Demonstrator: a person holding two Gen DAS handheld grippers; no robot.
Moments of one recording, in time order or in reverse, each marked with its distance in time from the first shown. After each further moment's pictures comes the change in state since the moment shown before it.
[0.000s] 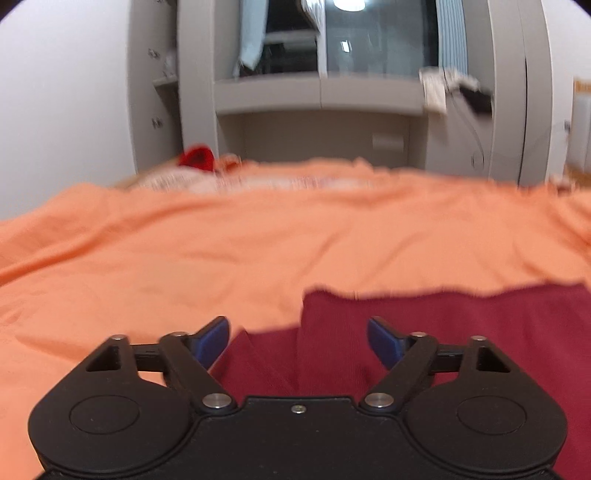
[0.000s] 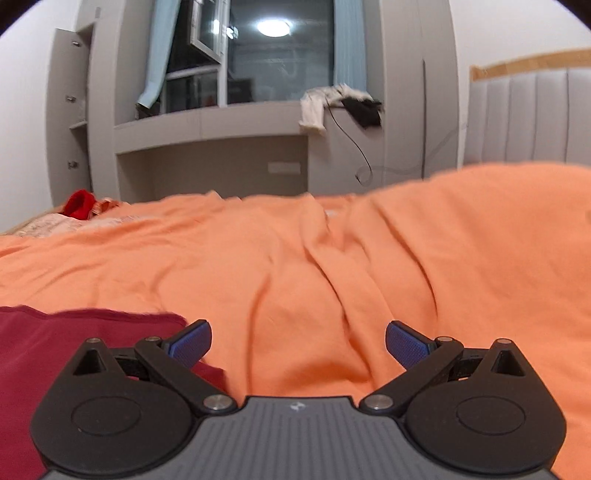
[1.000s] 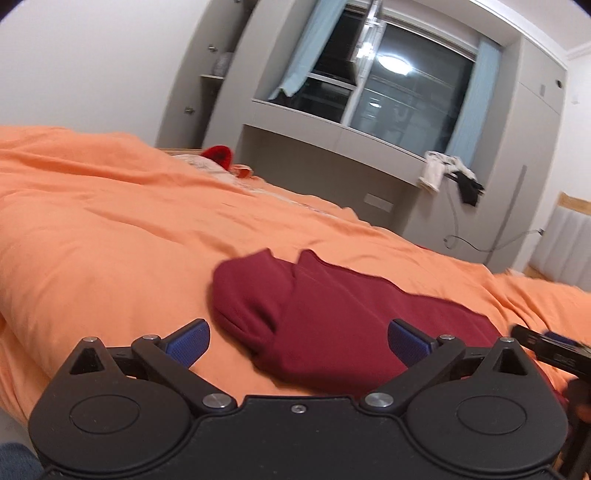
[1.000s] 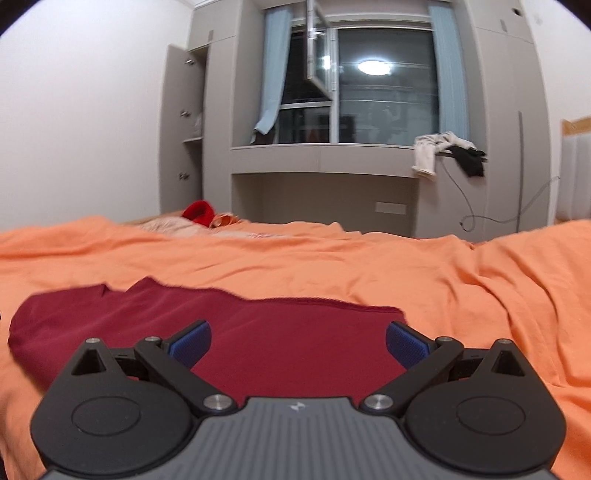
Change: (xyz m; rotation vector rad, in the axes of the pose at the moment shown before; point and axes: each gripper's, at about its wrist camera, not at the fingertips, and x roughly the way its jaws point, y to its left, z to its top) left arm -0.165 0.034 -0.102 -0.309 -0.091 -0.144; right arm -0.100 0.139 -0.047 -0.164 -0.101 0.285
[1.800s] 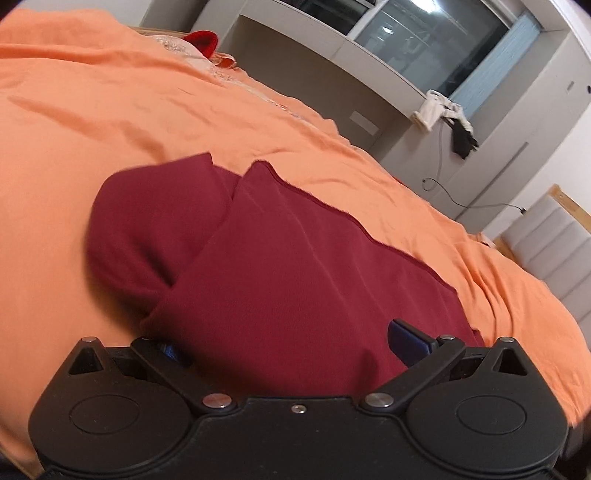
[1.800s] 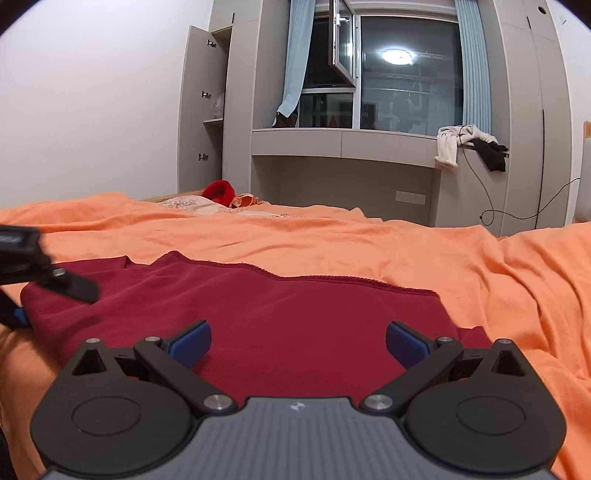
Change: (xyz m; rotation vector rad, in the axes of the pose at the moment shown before) left arm 0.124 -0.018 0.016 -0.220 0.340 -0.115; right arm 0.014 0.025 -0.010 -0.022 0.054 0.049
